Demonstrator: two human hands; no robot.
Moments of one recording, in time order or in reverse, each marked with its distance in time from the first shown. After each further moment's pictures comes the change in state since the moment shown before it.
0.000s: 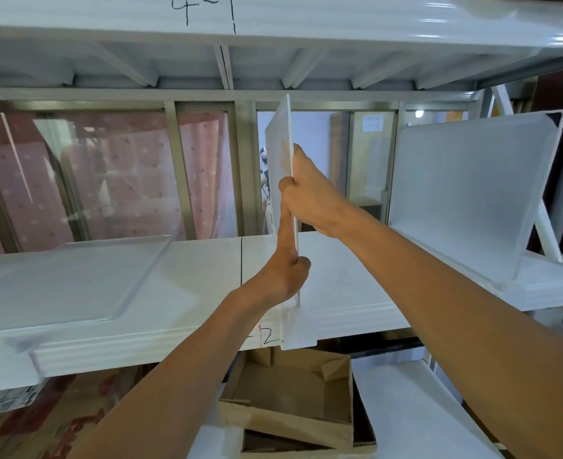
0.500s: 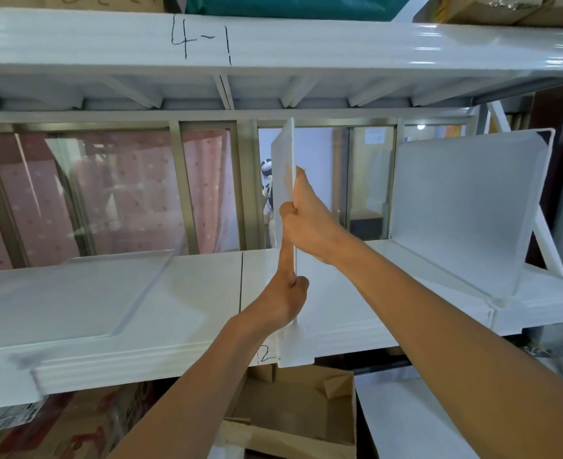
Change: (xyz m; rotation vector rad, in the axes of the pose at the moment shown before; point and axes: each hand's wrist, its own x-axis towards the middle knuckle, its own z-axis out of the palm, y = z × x) left_hand -0.006 0.001 0.007 -0.008 -0.022 -0.110; right_hand -0.017 0.004 -0.008 0.207 -0.093 0.039
